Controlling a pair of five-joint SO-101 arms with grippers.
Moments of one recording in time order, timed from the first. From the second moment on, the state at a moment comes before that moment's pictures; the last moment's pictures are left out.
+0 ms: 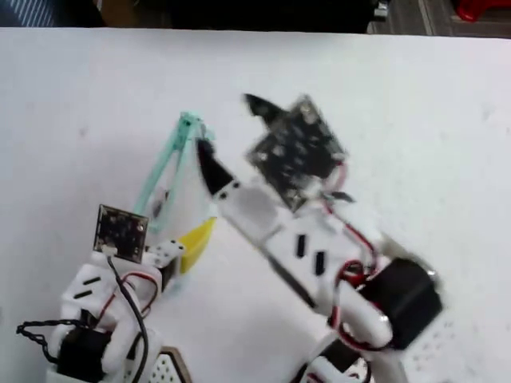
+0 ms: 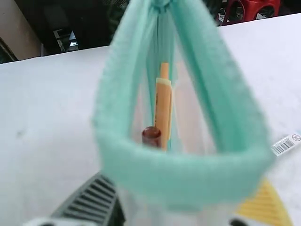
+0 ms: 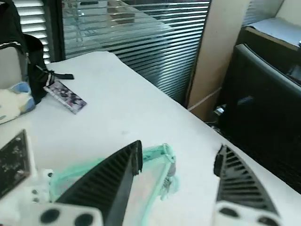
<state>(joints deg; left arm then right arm) 8.0 -104.7 75.3 64.8 -0.7 -41.4 -43.3 -2.9 69.7 12.4</state>
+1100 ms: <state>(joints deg) 4.4 -104.7 75.3 63.2 -0.4 -17.6 14.2 -2.9 80.7 42.8</state>
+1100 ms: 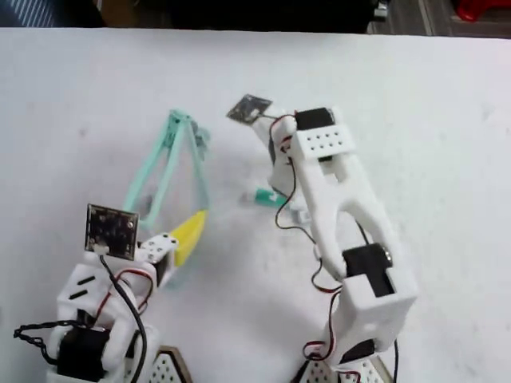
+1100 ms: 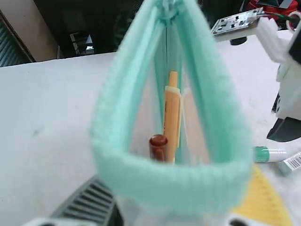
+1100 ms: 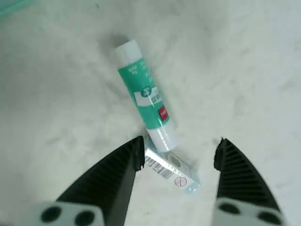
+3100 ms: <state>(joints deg) 13.1 -104.7 74.5 66.9 -0.4 -44.9 -43.9 7.3 54.5 4.3</state>
